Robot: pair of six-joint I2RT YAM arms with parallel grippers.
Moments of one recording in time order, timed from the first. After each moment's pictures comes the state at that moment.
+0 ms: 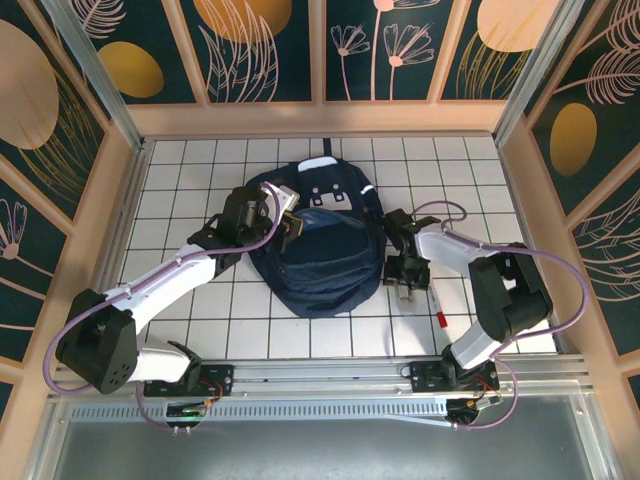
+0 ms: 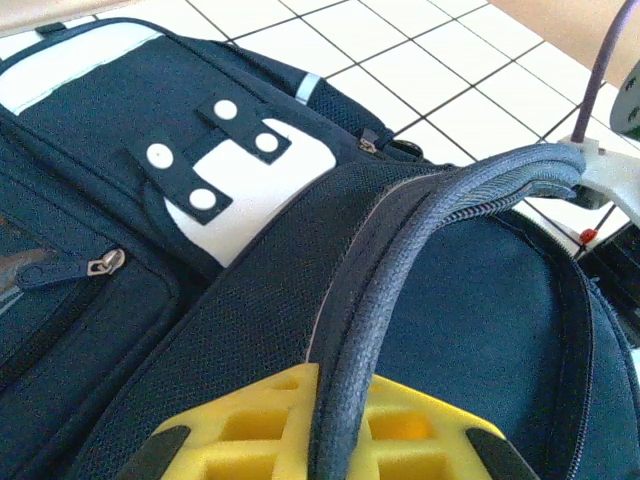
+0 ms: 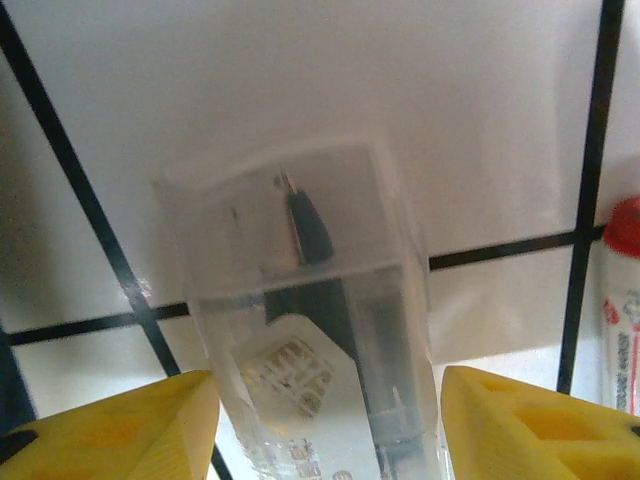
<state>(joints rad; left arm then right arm) -0.56 1.35 0.87 -0.08 0.29 -0.08 0.47 1.59 0.88 -0.88 0.03 0.58</state>
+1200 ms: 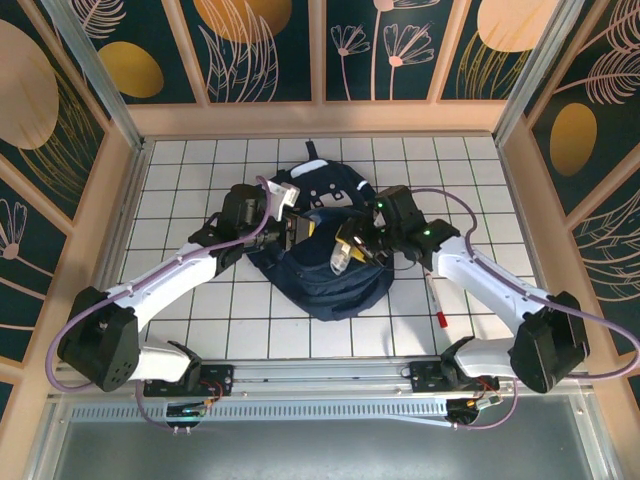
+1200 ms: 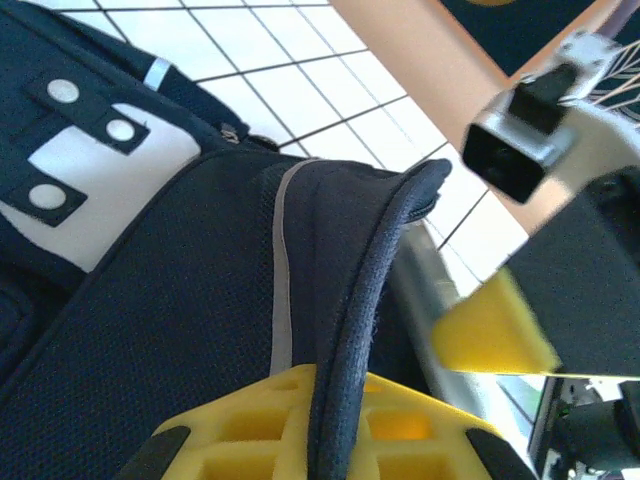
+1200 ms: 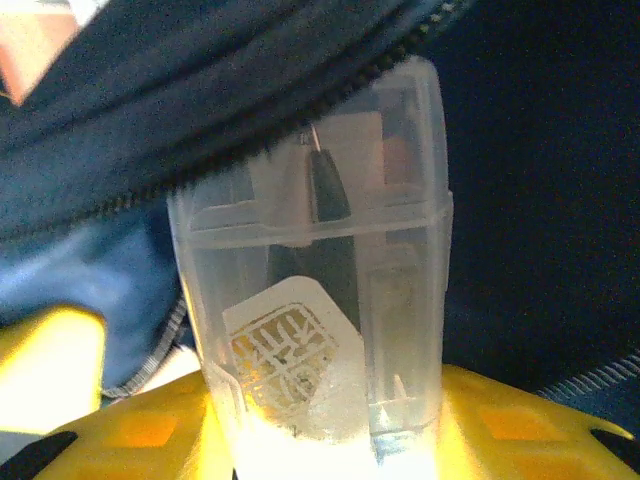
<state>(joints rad) -0.55 1.36 0.87 0.02 0.54 -0.39 0.62 1.30 0.96 -0.44 -0.39 1.22</state>
